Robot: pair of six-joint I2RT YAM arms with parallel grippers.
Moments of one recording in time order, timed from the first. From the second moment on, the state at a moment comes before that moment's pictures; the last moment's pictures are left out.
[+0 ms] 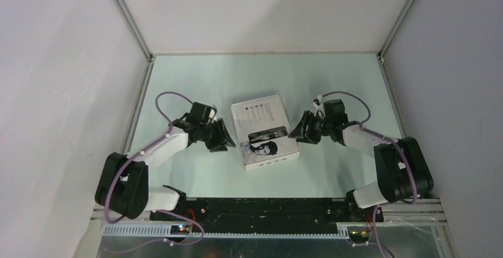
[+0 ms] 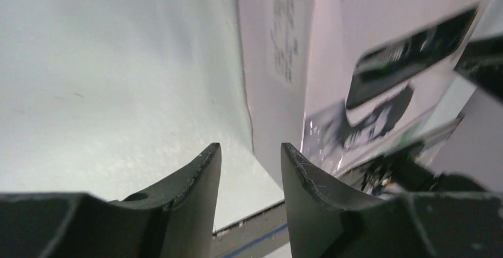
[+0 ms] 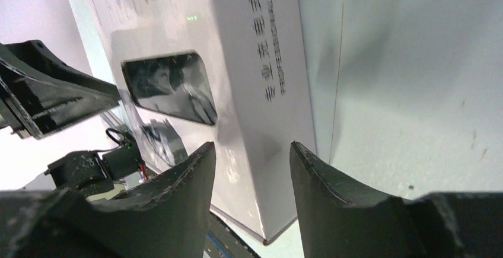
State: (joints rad) left arm -0.42 1.32 0.70 -0.46 0.36 -0.72; right arm 0.27 1.44 0.61 -0.02 -0.58 0.64
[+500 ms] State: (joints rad) left arm -0.24 1.72 1.12 -0.44 0.18 -0.68; right arm 0.24 1.82 1.09 -0.03 -0.58 0.62
